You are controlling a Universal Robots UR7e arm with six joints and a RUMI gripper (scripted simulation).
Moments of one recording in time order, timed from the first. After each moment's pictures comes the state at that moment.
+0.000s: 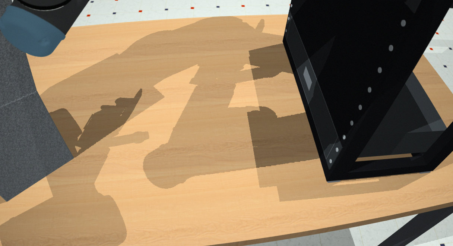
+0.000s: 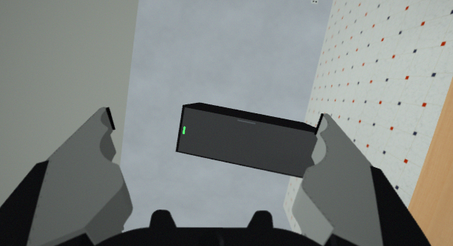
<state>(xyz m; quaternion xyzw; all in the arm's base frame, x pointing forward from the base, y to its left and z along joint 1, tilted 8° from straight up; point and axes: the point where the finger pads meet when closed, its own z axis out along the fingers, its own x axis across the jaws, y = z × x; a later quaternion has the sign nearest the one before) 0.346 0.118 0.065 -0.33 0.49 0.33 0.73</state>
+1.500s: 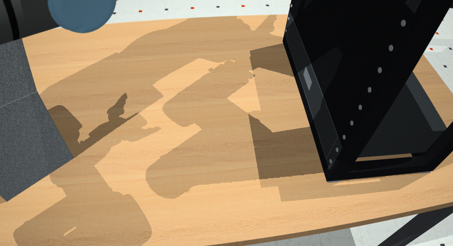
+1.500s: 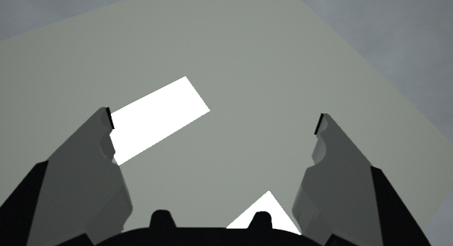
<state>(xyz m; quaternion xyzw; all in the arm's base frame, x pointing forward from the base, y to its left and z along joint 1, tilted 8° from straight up) 0.372 0.045 0.210 0.17 0.34 0.78 0.50</state>
